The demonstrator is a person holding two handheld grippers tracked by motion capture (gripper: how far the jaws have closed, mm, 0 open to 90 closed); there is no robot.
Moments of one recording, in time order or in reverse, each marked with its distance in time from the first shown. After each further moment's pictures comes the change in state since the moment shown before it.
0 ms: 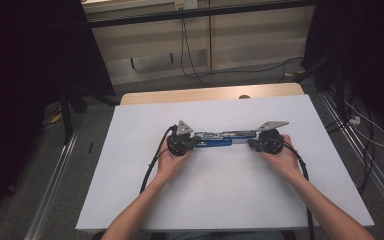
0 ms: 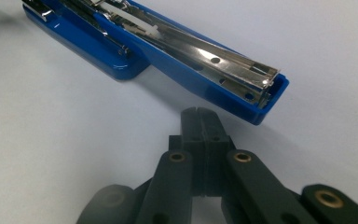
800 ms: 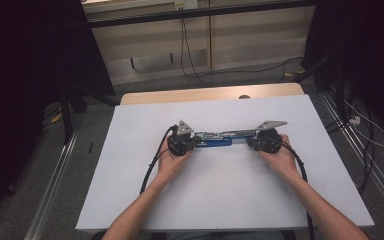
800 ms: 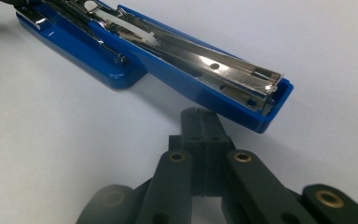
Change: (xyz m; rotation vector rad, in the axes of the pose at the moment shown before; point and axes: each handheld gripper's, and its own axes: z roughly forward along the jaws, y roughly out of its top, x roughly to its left) left arm 0.000 0.000 0.000 0.006 0.002 0.006; right arm 0.002 0.003 0.005 -0.011 -0.017 0.004
